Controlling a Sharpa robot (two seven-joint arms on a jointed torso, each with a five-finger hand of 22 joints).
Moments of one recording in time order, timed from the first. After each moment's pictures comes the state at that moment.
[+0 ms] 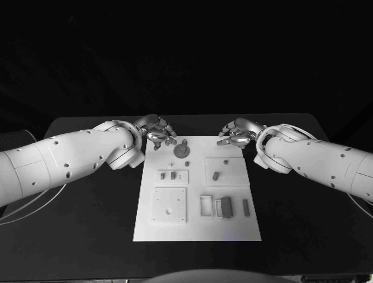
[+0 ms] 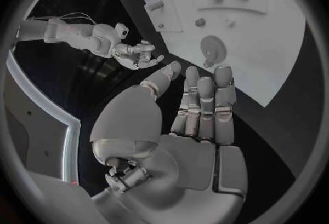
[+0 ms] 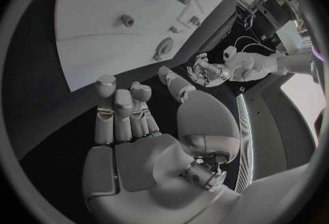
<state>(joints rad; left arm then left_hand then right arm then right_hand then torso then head) 1.31 -0.64 -0.18 1.24 -0.84 -0.24 -0.09 1.11 -0.09 0.46 -0.29 0.21 0.72 0.15 0.44 0.48 1.01 0.05 0.73 0.55 0.97 -0.06 1.31 0.64 0.02 1.15 -0.16 0.68 1.26 1.21 -0.61 -0.11 1.11 -1.12 -0.26 0.00 0.92 -0.09 0.51 -0.22 0.20 0.75 0.17 0.26 0.42 1.12 0.06 1.19 0.91 1.12 -0.04 1.47 0.89 0.19 1.11 -0.03 0.99 1.31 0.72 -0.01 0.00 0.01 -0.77</state>
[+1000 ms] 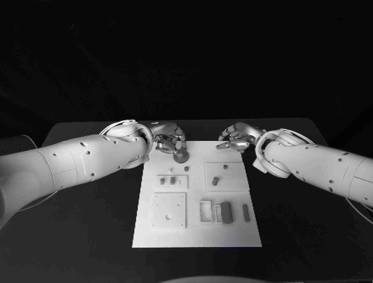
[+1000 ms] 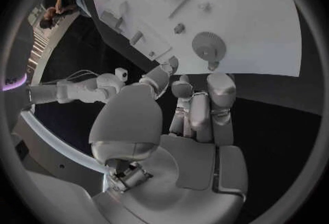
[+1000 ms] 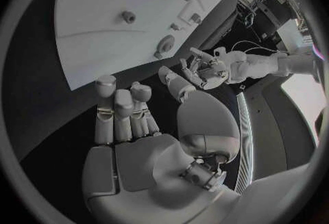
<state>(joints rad) 1.32 -0.47 -0.24 1.03 -1.28 -0.18 0.13 1.15 -0.13 0.41 -0.28 0.13 0.83 0.07 0.44 0.44 1.16 -0.05 1.16 0.75 1.28 -0.15 1.54 0.94 0.03 1.37 -0.23 0.90 1.31 1.21 -0.61 -0.11 1.10 -1.11 -0.27 0.01 0.92 -0.09 0.51 -0.22 0.20 0.75 0.17 0.26 0.42 1.12 0.06 1.19 0.91 1.12 -0.04 1.47 0.89 0.19 1.12 -0.03 0.99 1.31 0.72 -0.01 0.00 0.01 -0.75</state>
